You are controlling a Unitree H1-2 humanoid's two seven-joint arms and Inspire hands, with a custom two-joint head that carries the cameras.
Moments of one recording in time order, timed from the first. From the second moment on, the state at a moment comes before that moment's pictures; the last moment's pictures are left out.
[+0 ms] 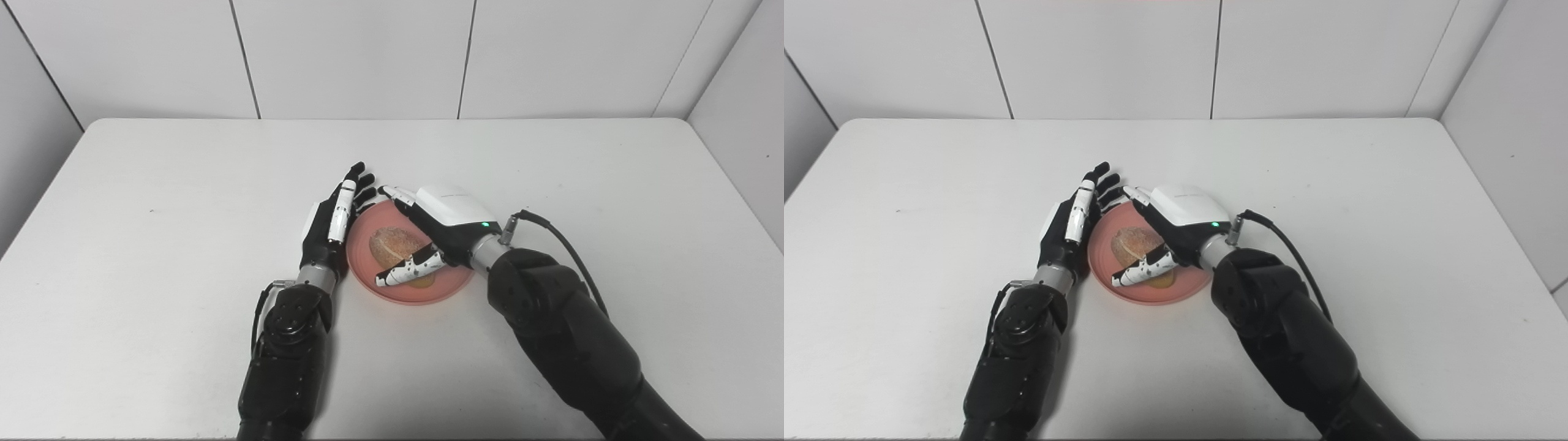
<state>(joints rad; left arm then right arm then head) -0.32 -0.11 -0.06 0.22 -0.06 0.19 -0.01 -0.48 -0.22 0.50 -0.23 -0.92 0.45 0.60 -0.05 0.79</state>
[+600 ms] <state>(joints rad) -0.32 -0.11 -0.05 0.21 -0.06 0.20 -0.02 -0.39 -0.21 0.20 -0.46 -0.78 0.39 0.42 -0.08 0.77</state>
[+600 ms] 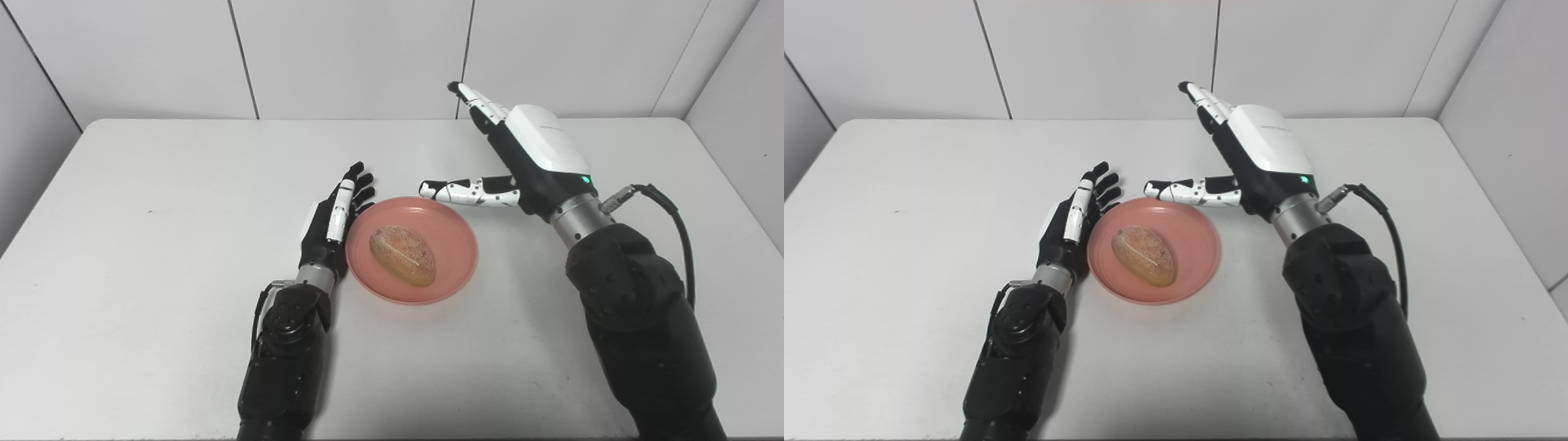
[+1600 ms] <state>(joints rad) -0.05 -0.10 -0.07 -0.06 0.03 0.12 0.02 0.06 0.04 0.07 -0.17 -0.21 0.02 -0.04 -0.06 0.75</state>
